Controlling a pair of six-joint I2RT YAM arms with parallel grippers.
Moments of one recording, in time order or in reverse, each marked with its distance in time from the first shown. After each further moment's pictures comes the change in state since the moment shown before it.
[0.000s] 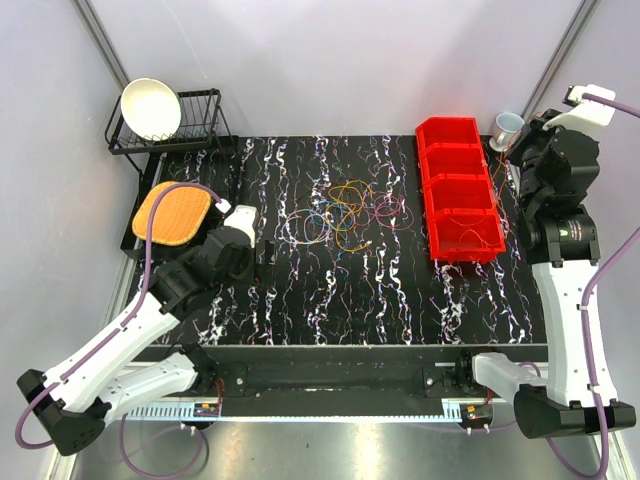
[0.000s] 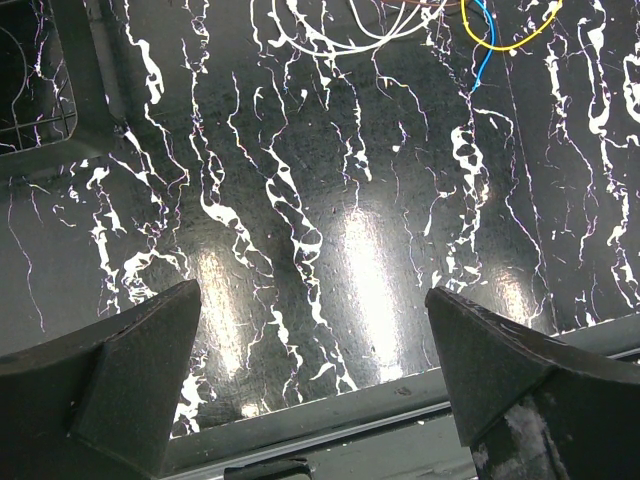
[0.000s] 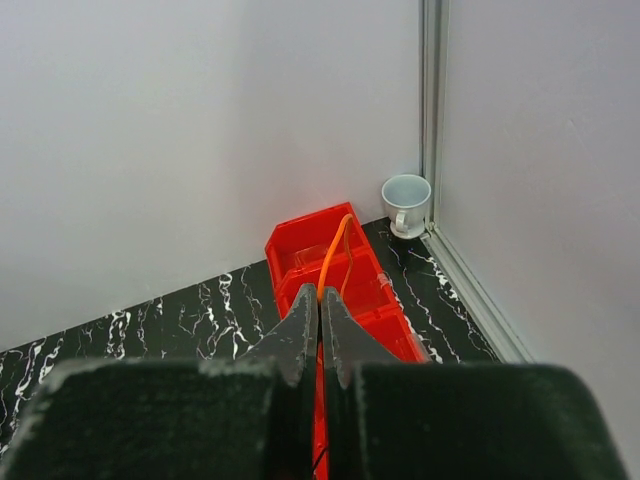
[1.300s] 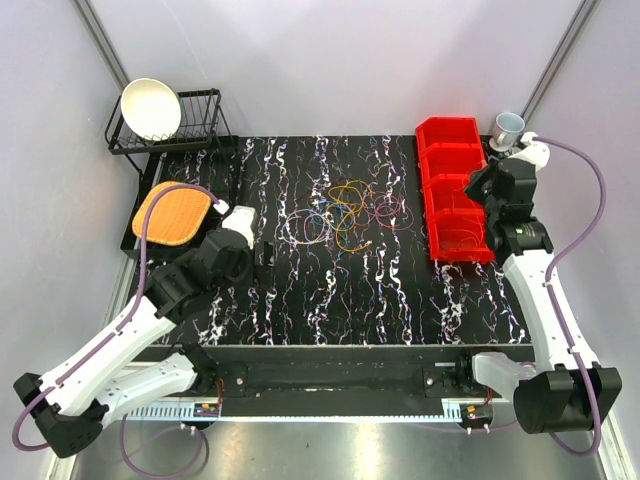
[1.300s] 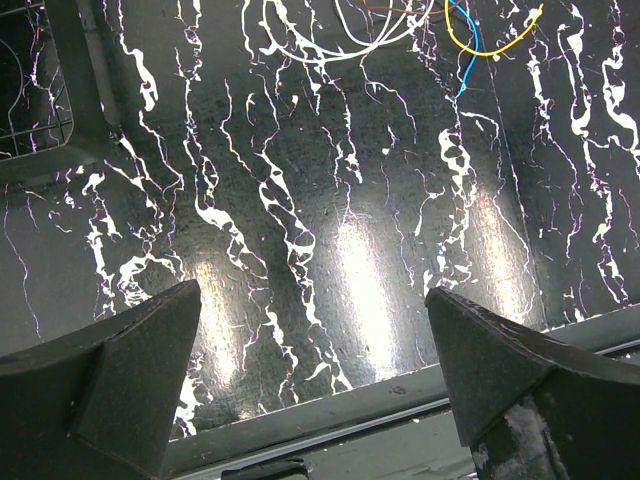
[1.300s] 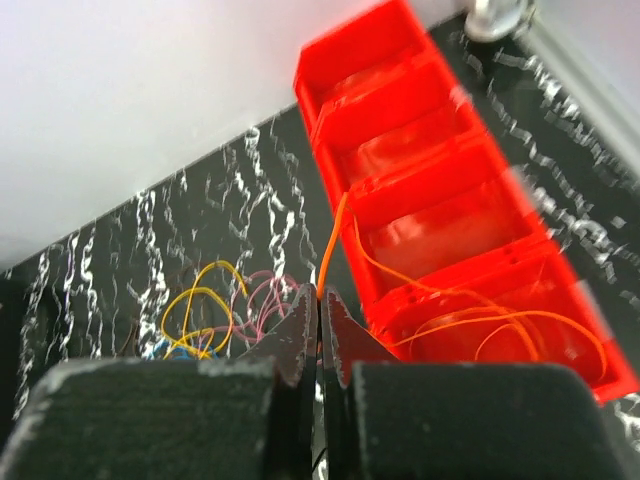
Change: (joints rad) left arm -0.015 -0.027 0.000 0.000 0.001 0.000; right arm -0.001 0.024 -0.402 0.119 -0.125 0.296
